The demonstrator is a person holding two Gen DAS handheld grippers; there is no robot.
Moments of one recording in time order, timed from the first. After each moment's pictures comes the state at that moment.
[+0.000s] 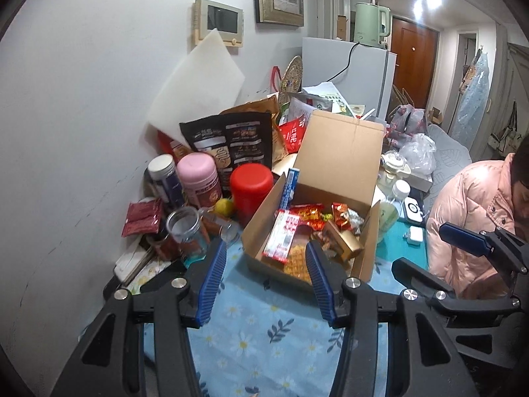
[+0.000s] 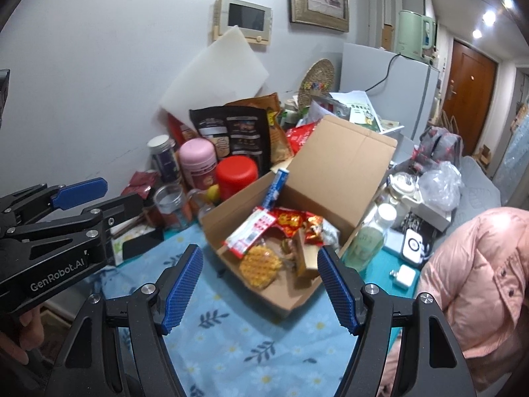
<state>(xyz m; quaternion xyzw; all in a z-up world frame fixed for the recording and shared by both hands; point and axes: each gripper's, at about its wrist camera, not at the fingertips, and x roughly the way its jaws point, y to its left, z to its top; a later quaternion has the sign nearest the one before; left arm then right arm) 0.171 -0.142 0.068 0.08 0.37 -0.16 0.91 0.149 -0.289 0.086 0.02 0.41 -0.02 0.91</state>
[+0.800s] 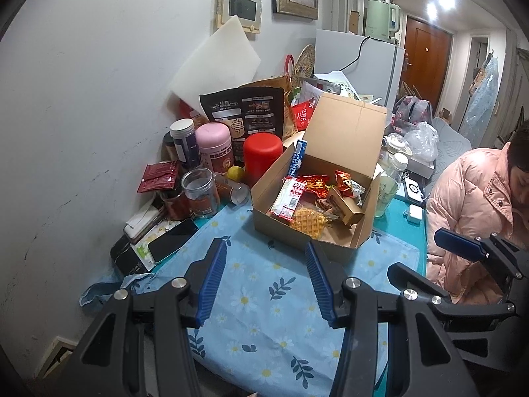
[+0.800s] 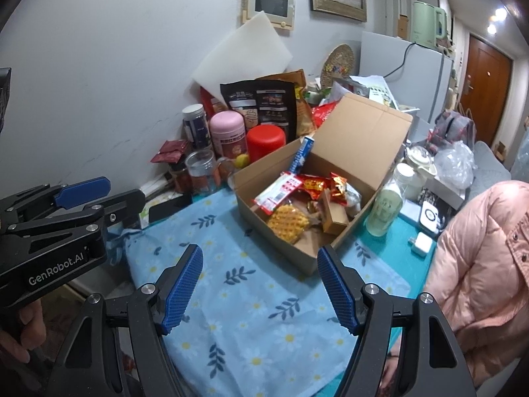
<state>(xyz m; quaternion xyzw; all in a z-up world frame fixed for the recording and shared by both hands) 0.104 -0.116 0.048 0.06 0.38 -0.13 0.91 0.085 -0.264 0.068 0.02 0.42 0.02 0.91</state>
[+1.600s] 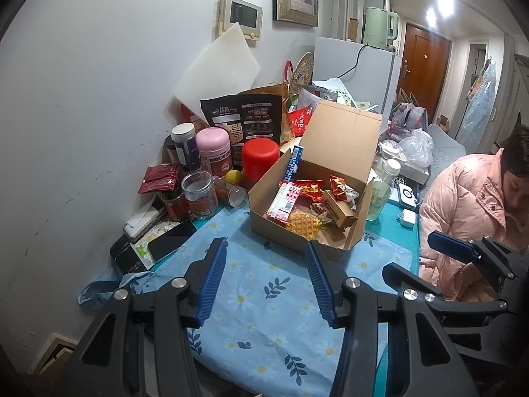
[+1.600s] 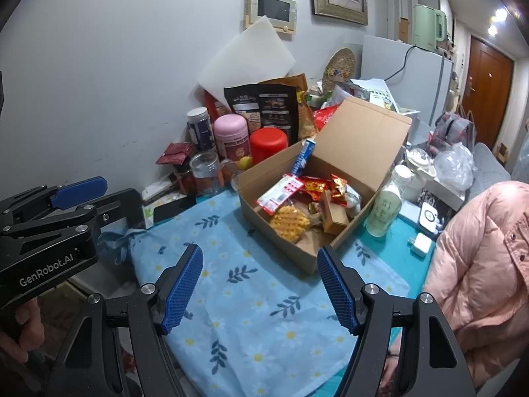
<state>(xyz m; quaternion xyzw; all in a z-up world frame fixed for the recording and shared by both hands) 0.091 -0.112 0.061 0.05 0.37 -0.14 0.92 0.079 -0.265 0.074 0.02 0.42 0.03 0.91</state>
